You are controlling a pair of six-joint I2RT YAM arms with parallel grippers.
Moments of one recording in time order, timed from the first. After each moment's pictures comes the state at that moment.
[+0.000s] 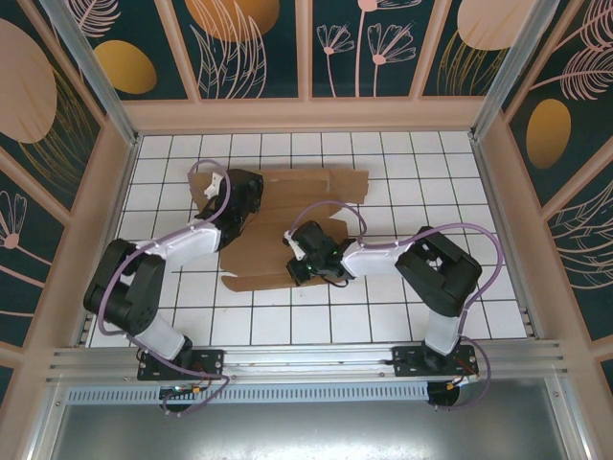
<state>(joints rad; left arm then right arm) -0.47 1.58 0.86 0.31 -0.22 -1.58 0.93 1.81 0.91 -0.04 -0.14 0.34</state>
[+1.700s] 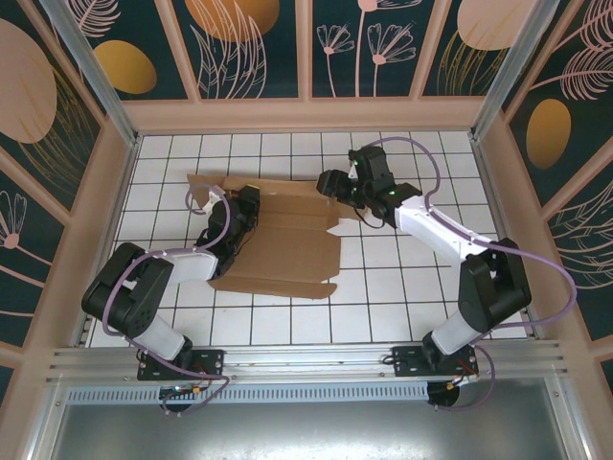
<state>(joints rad) -0.48 1.59 0.58 0.83 -0.18 -1.54 0.52 1.57 1.17 -0.23 -0.21 0.73</state>
